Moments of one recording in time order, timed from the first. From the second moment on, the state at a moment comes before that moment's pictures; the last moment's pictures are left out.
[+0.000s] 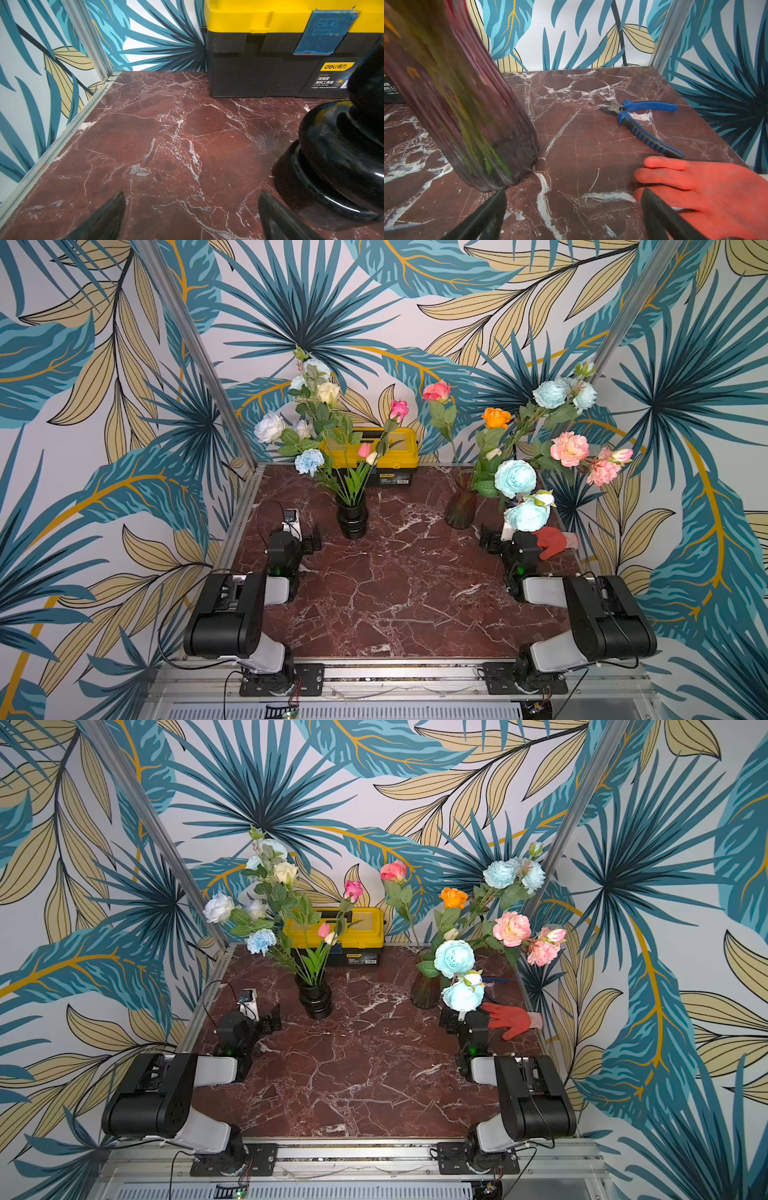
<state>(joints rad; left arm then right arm) 0.03 1.53 0.38 0.85 -0.01 -0.03 0.01 1.51 0.38 0.82 0.13 0.04</state>
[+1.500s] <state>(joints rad) 0.03 1.18 0.33 0.78 -0.04 -0.08 0.06 0.93 0.40 0.40 0.21 0.06</state>
